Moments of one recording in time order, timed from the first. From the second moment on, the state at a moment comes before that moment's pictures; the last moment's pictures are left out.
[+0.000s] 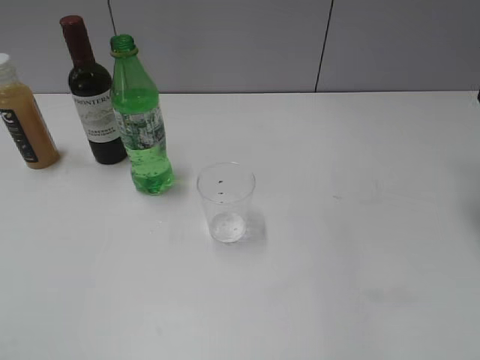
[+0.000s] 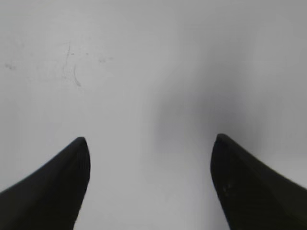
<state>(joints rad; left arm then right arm) -0.02 -0.01 -0.50 -0.01 1.04 0.06 0.01 1.71 -1.52 0.00 1.18 -0.10</state>
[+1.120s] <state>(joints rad) -0.02 -0.01 -0.50 -0.01 1.04 0.06 0.01 1.03 -0.81 0.08 1.06 -0.10</state>
